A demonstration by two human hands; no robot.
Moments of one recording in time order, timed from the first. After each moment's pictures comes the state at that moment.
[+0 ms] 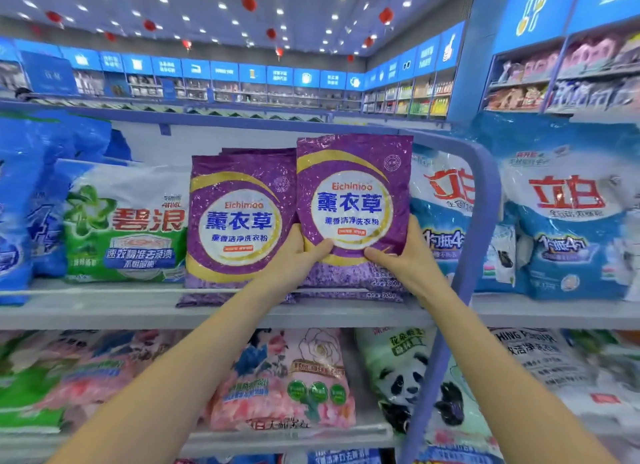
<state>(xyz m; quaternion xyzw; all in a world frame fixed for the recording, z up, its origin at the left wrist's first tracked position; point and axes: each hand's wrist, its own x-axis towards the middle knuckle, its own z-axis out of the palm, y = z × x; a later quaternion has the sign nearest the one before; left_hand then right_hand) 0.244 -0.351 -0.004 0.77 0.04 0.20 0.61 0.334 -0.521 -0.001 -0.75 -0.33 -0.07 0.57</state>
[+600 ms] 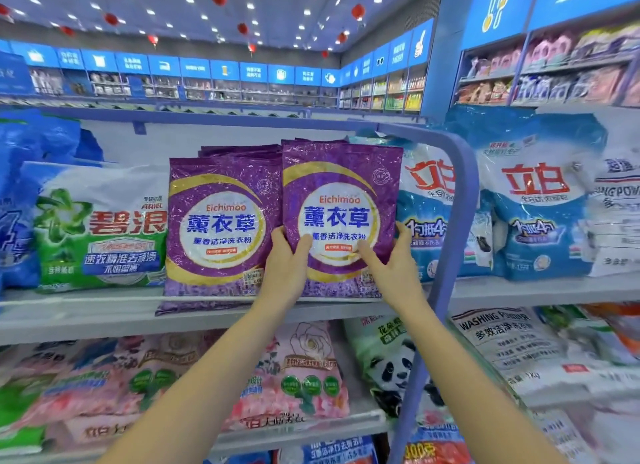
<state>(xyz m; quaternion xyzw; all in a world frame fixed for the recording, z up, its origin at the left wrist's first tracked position) 0.239 -0.369 -0.020 0.76 0.10 0.30 0.56 0.304 -0.517 -0.027 -0.76 -0.25 -0.13 0.59</state>
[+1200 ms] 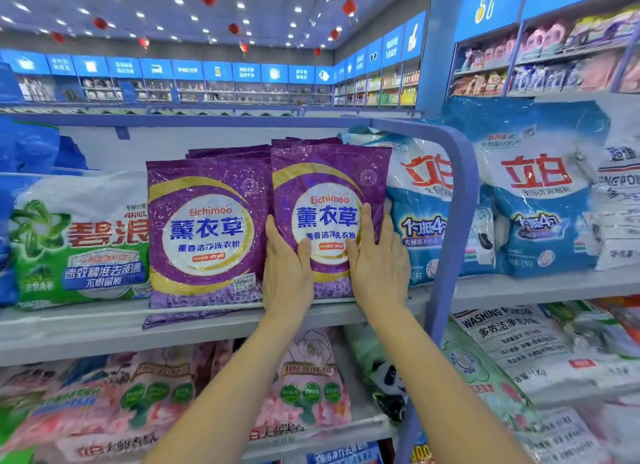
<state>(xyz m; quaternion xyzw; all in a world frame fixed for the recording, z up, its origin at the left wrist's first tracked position) 0.266 -0.377 -0.040 0.80 0.16 0.41 0.40 0.323 -0.486 -0.038 -0.90 -0.17 -0.34 0.23</state>
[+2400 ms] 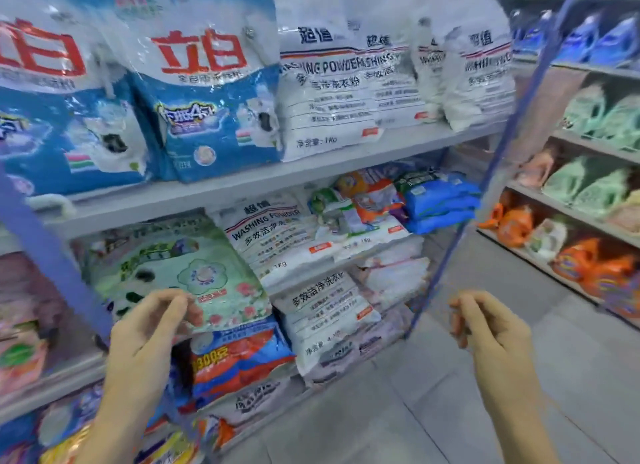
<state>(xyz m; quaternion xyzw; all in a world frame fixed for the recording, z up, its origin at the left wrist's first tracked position) 0.234 -0.710 -0.142 0.74 0.04 0.22 0.63 0.231 -1.047 -0.129 -0.74 0.00 -0.27 0.62</state>
